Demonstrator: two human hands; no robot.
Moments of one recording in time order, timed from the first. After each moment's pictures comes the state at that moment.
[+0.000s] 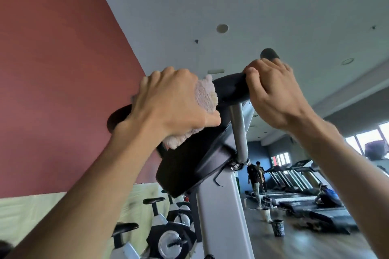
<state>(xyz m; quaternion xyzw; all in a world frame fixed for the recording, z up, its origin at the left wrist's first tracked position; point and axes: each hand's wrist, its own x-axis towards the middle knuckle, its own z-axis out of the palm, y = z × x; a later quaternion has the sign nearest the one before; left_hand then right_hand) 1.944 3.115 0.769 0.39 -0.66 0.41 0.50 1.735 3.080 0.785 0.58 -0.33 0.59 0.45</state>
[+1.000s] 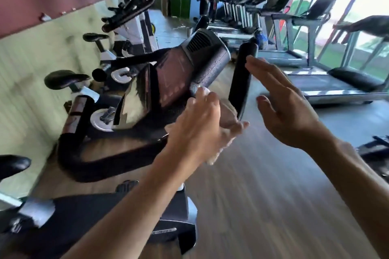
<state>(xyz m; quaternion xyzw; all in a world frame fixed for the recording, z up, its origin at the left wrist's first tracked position) 1.838 3.111 0.896 0.41 -0.84 -0.14 0.33 1.646 3.157 0.926 0.75 -0.56 0.34 0.08</state>
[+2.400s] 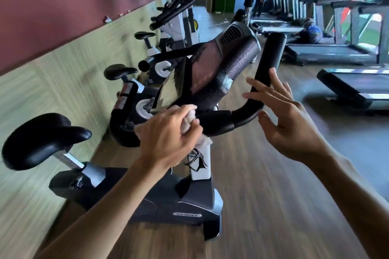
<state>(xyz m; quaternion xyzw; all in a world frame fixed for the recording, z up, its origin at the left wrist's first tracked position) 1.926 3.133 0.848 0.49 -0.77 0.01 0.41 1.661 3.164 0.883 0.79 -0.49 0.37 -0.02</state>
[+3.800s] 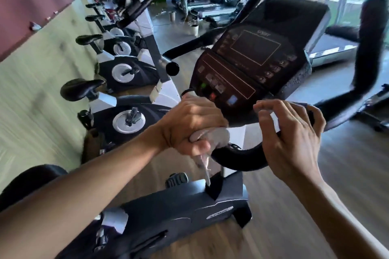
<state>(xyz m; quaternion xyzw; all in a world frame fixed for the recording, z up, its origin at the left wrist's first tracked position) 2.098 2.921 0.832 -0.12 -0.93 -0.08 0.32 1.956 3.108 0.834 0.47 -0.77 0.41 0.14</state>
